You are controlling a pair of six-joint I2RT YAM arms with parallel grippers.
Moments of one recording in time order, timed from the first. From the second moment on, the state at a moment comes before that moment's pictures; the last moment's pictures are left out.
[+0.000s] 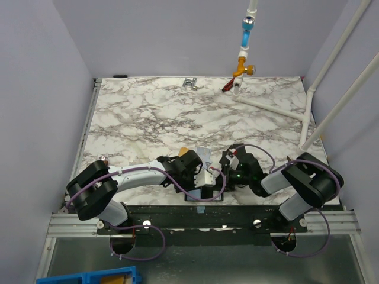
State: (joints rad) left arm -1.00 1.47 0.78 -0.46 0.20 0.49; right arm 0.64 1.58 0.21 0.76 -0.63 1.04
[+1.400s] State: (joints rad) left arm -0.69 1.36 0.81 -0.50 0.45 0.45; right arm 0.82 1.43 0.54 0.06 -0.29 0.90
